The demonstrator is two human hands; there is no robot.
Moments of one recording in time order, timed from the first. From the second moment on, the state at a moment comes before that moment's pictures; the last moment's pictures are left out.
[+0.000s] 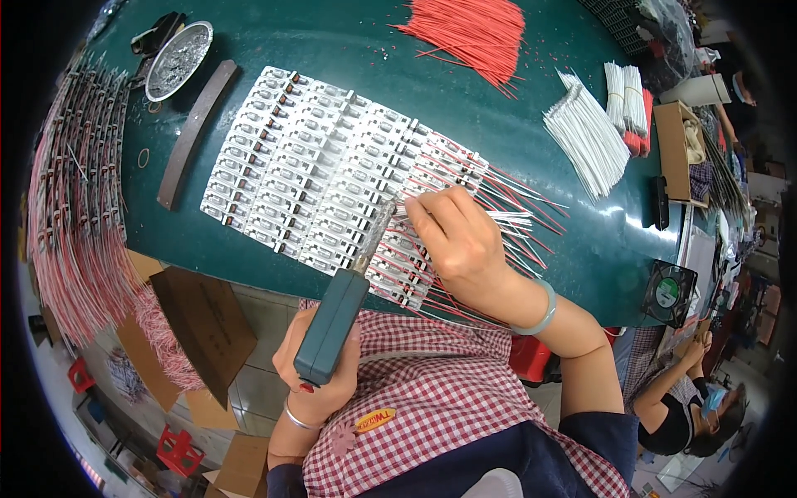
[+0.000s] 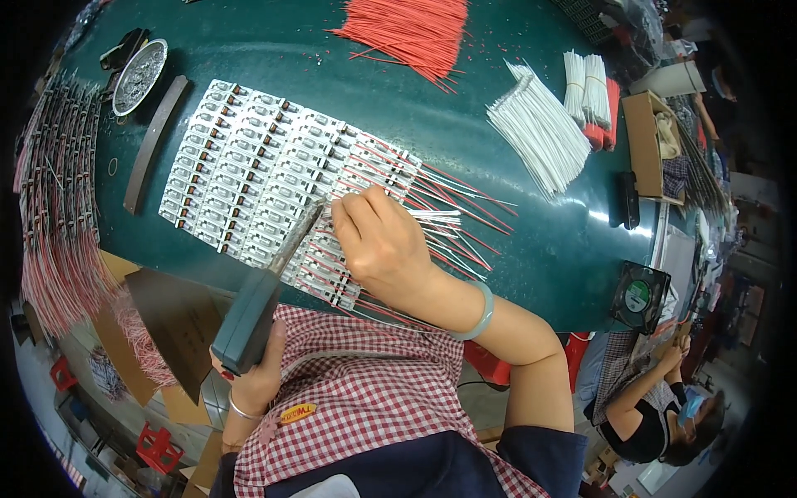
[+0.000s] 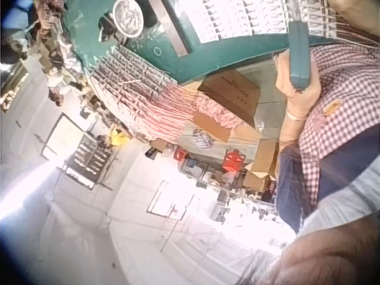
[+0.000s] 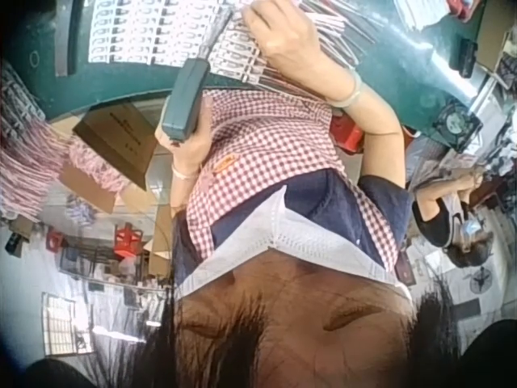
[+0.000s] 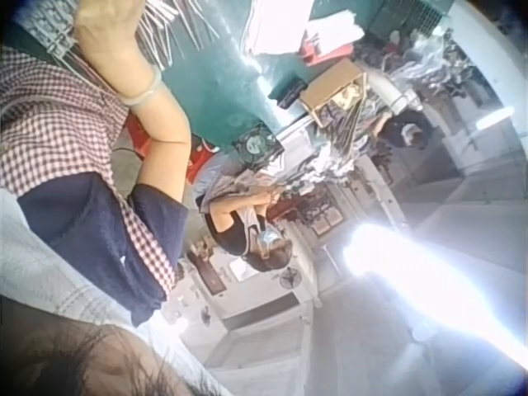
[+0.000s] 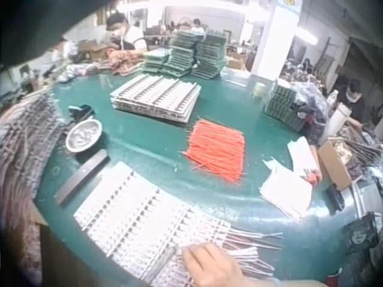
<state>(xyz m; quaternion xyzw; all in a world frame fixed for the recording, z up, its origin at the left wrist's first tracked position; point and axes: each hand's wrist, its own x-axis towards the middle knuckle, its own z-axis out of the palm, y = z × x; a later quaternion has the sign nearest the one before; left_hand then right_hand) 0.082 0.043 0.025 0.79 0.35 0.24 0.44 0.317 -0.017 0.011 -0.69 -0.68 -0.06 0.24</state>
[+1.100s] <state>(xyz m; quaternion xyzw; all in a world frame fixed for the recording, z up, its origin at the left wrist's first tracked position) 0.066 0.033 0.014 0.72 0.39 0.30 0.49 0.311 -0.024 0.003 -0.67 -0.69 -0.09 0.25</state>
